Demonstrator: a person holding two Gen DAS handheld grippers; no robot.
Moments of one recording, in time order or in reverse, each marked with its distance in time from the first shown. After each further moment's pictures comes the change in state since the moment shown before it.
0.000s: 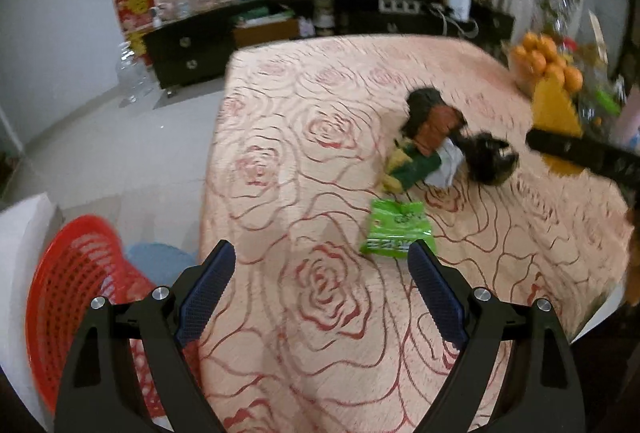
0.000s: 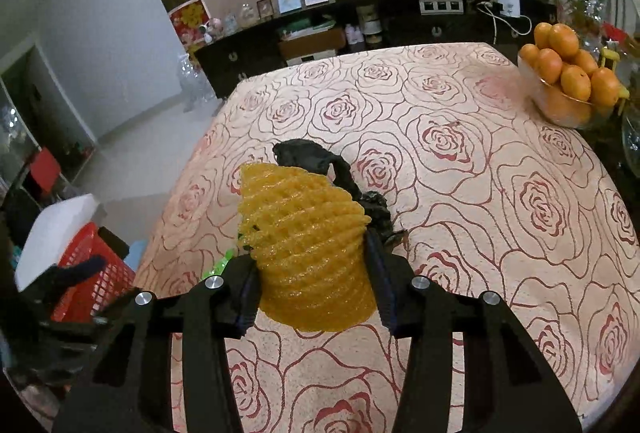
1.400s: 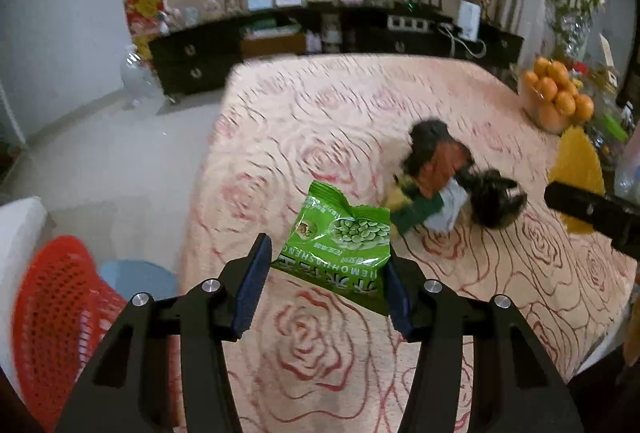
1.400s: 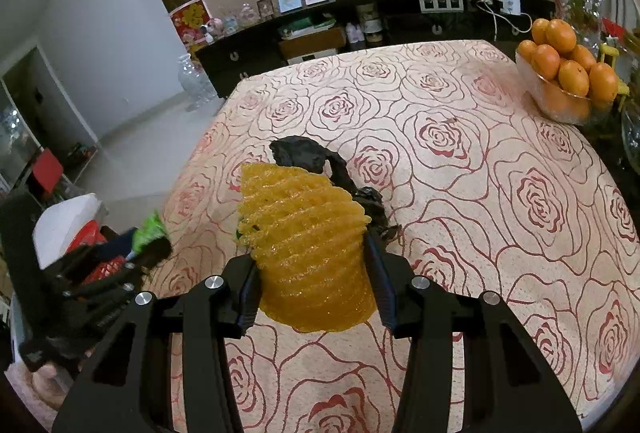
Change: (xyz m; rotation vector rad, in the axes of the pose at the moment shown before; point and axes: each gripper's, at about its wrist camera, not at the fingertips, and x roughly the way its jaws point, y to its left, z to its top) left arm 0.004 -0.001 0.022 -0.069 -0.092 0.030; right arm -0.003 -0.004 -0.003 -0.001 0.009 0.008
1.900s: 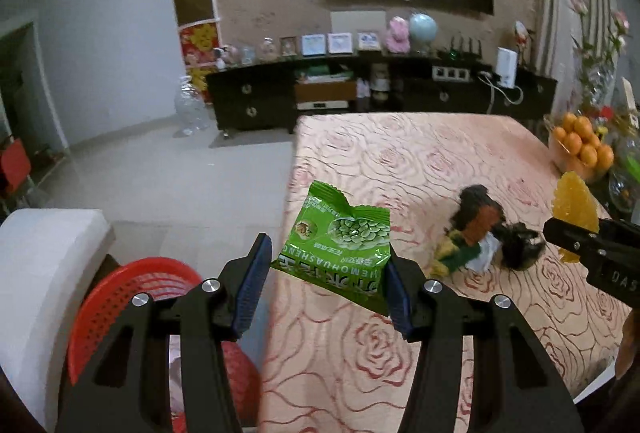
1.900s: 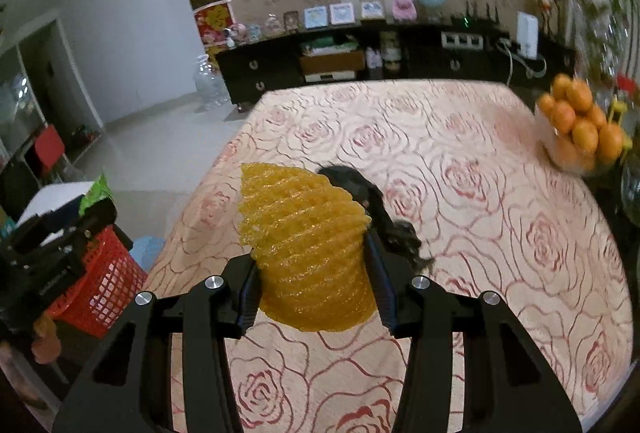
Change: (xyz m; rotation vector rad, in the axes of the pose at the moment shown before) left arm -0.067 0.048 0.008 -0.079 -0.146 0.146; right arm -0.012 0.052 0.009 -0.138 -0.074 -0.020
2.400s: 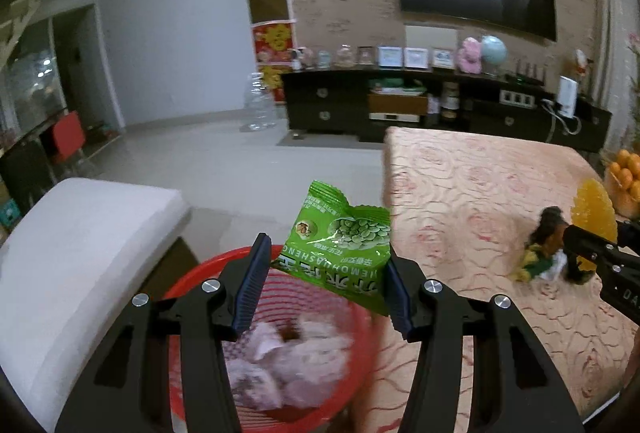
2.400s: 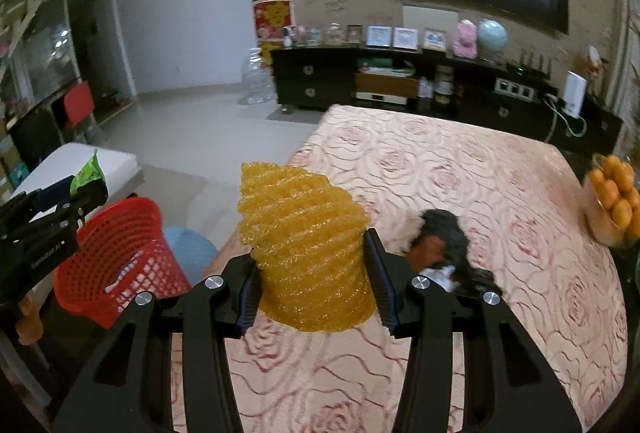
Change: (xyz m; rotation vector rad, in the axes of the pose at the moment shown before) left arm -0.029 0.094 -0.015 -0.116 -0.024 0.205; right arm 0.010 0.096 0.011 -0.196 -0.033 0.078
